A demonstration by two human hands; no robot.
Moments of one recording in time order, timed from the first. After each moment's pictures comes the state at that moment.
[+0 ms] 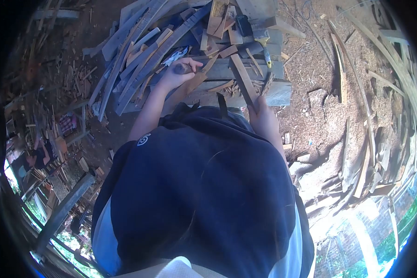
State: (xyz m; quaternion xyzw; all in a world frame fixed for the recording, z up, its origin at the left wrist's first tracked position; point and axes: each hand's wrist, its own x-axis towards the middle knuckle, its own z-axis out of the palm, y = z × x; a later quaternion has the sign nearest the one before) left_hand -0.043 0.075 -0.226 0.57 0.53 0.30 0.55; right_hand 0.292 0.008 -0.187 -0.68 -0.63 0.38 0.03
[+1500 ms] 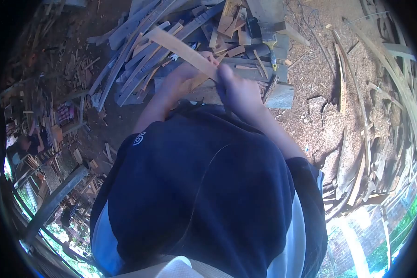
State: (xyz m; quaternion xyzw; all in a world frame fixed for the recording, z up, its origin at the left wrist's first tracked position) left_hand -0.031 0.088 -0.295 0.58 0.54 0.29 0.54; right_hand 0.192 0.058 -0.108 -0.46 -0.84 0.27 0.11
